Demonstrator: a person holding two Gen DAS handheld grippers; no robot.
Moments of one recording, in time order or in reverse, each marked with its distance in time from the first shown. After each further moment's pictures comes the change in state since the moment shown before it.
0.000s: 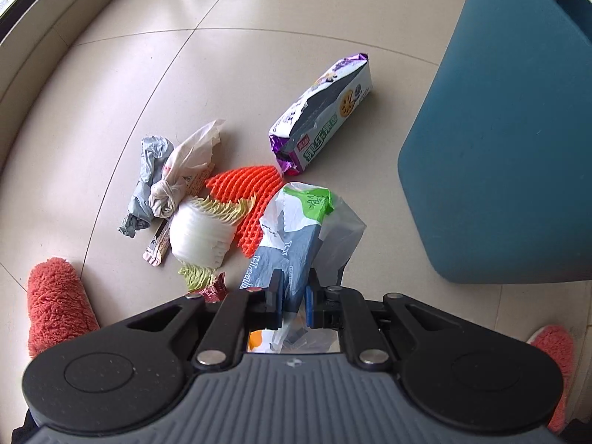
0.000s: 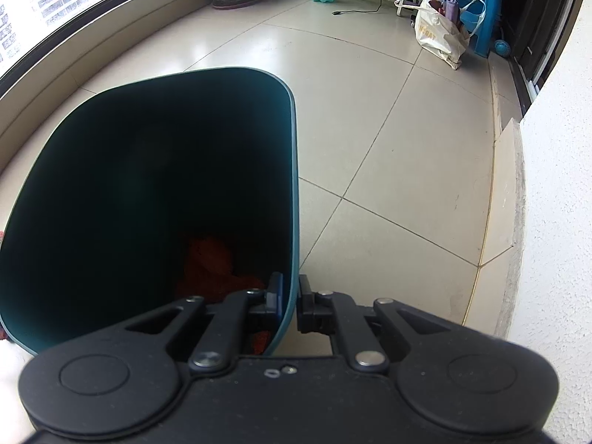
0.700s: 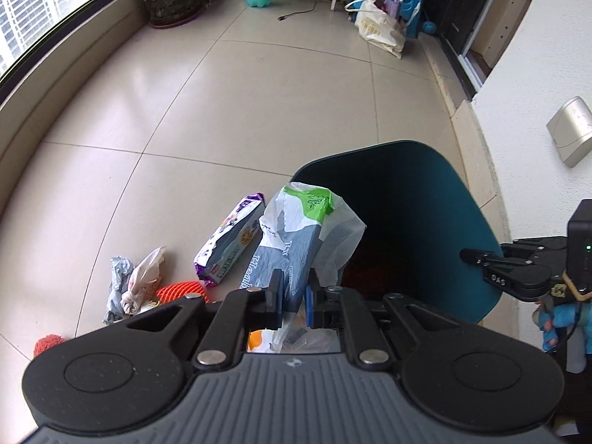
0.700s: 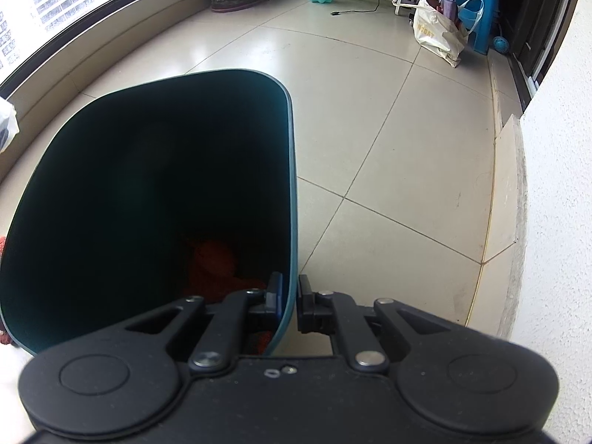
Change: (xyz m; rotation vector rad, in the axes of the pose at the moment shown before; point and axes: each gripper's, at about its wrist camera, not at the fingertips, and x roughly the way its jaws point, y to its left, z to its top) left arm -0.175 -0.075 0.073 0.073 -0.211 -0.175; right arm 0.000 -0.007 0.000 0.011 -0.001 0.008
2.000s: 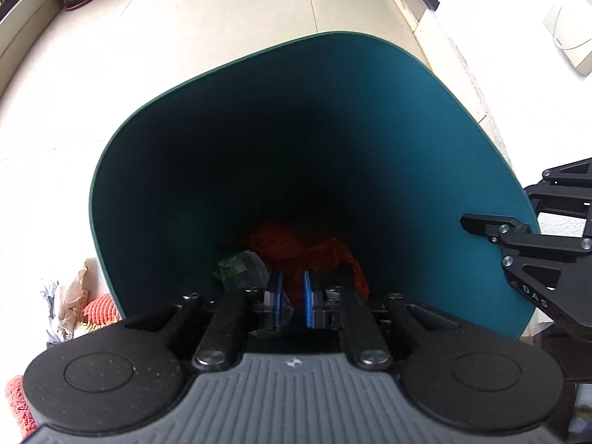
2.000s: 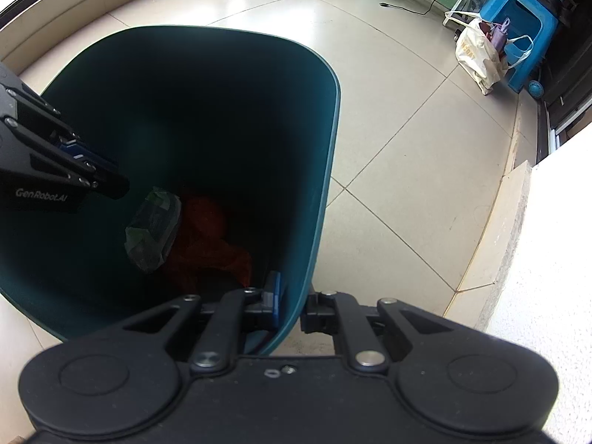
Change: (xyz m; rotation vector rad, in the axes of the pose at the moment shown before) left arm 0.135 -0.072 0.002 0.169 0.184 -0.066; right arm 0.018 0.034 0.011 -0.259 0.115 -0.064
